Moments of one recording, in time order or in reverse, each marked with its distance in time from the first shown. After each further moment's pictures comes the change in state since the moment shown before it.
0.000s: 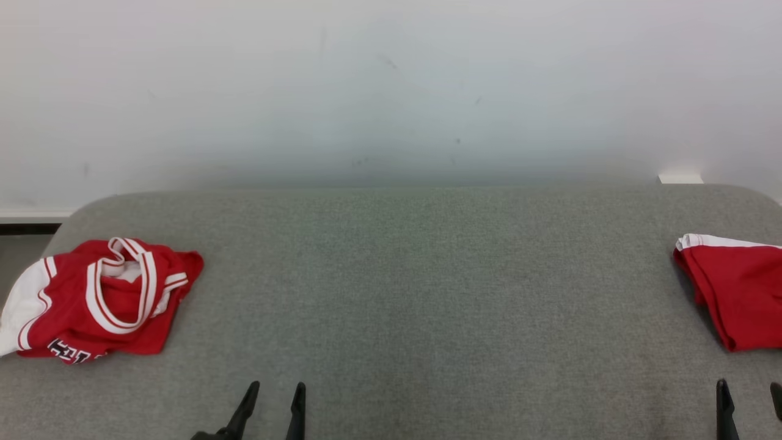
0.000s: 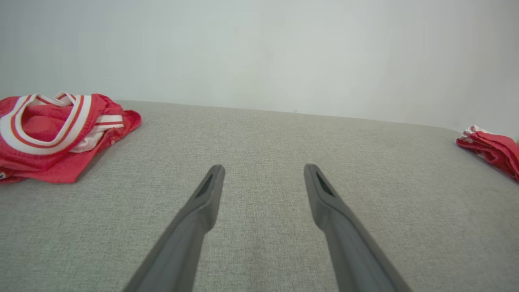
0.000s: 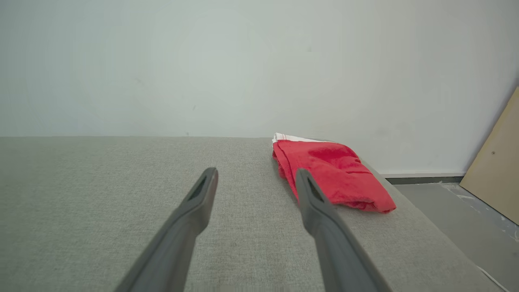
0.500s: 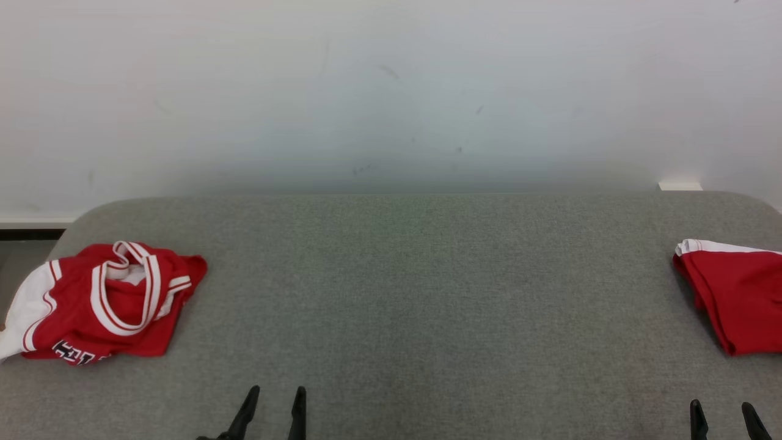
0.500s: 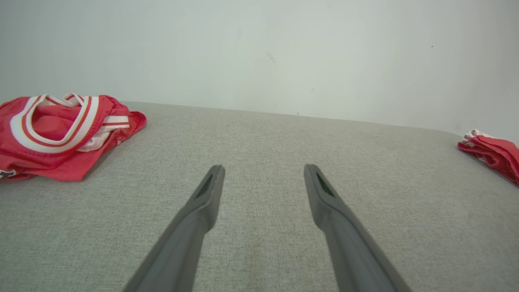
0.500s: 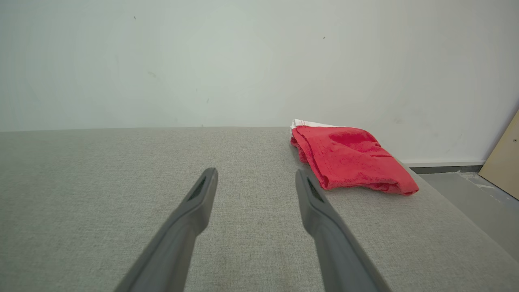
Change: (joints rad) left arm 0.015 0.000 -0.006 -0.016 -0.009 0.006 0.000; right arm 0.068 0.059 0.030 -0.028 -0.002 0.000 -0.001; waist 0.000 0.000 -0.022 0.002
